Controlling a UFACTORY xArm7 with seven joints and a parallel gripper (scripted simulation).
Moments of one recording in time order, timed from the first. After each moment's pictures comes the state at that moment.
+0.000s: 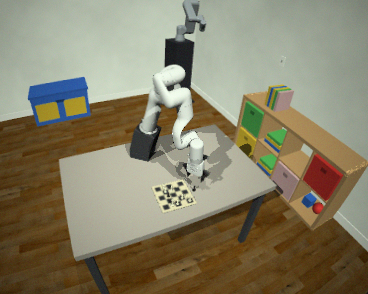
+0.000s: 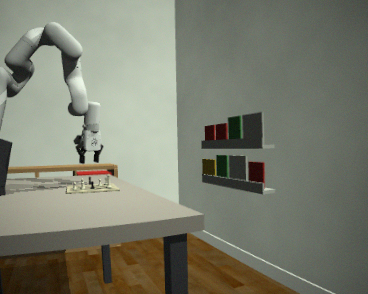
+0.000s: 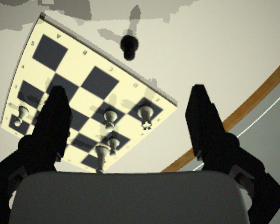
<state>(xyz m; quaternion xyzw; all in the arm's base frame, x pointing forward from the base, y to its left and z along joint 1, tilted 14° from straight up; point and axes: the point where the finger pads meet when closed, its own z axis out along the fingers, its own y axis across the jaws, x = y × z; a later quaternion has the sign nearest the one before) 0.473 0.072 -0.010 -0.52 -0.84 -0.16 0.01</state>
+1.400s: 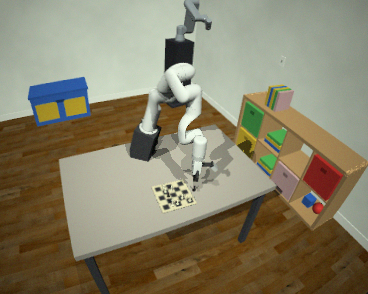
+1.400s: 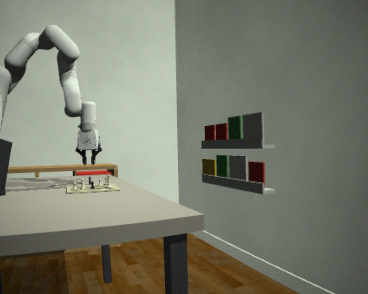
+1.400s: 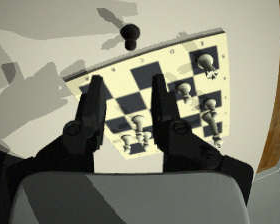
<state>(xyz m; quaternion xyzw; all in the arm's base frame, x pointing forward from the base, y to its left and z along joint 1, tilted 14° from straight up) 0.471 0.074 -0.008 -0.88 -0.47 -0.12 0.02</state>
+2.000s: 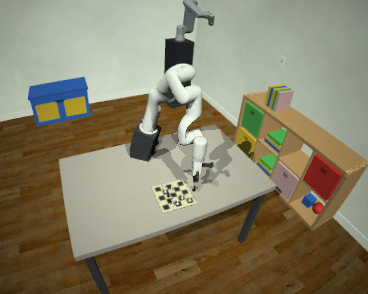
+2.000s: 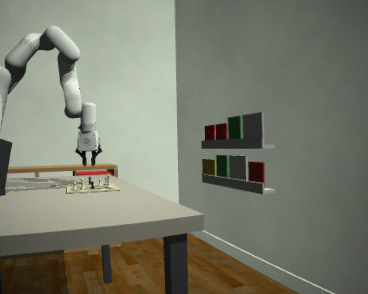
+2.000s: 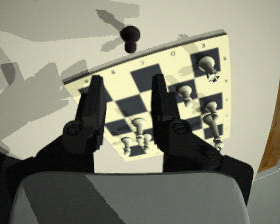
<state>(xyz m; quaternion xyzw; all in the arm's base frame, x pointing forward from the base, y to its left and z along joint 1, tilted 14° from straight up) 0.472 0.075 -0.013 -0.88 -0.47 -0.12 0.02</state>
